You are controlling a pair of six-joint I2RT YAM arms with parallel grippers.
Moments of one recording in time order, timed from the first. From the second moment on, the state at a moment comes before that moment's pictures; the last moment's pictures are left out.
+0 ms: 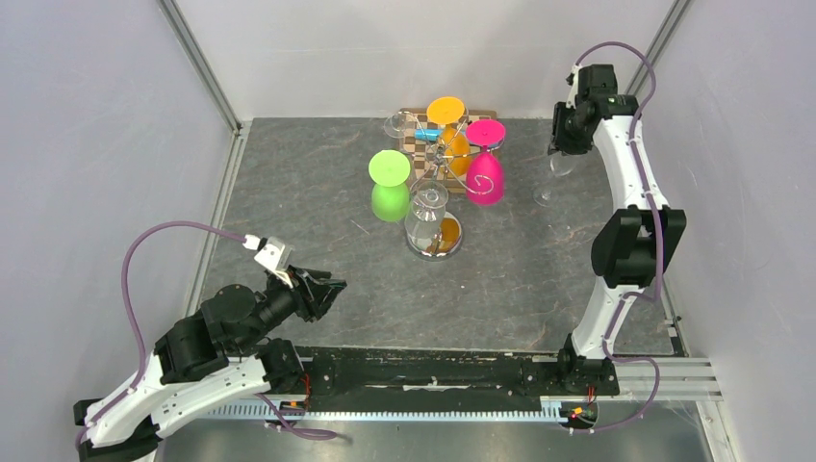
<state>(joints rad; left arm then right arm) -1.06 0.27 0.75 -0.71 -0.34 -0.43 -0.04 1.94 1.97 -0.97 -0.04 0.10</state>
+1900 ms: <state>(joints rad) -1.06 0.64 1.06 -0.60 -0.33 -0.55 0.09 0.60 0.92 -0.26 -0.64 0.45</state>
